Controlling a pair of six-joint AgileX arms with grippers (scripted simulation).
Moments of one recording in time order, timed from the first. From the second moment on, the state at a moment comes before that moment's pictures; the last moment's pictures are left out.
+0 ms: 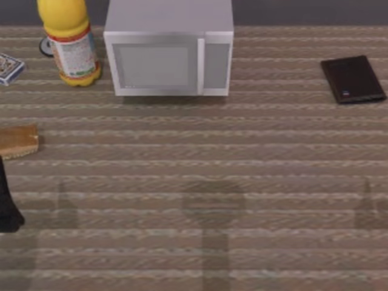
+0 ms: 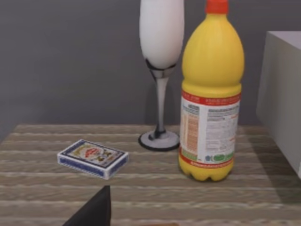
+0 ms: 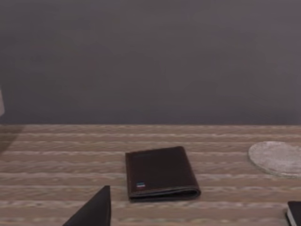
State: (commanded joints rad) left arm 0.00 0.00 0.00 0.00 0.00 0.00; right arm 0.00 0.00 0.00 0.00 0.00 0.00
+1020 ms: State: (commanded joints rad) left arm -0.24 0.73 0.58 -0.24 -0.15 -0.19; right arm 0.00 0.00 0.00 0.00 0.00 0.00
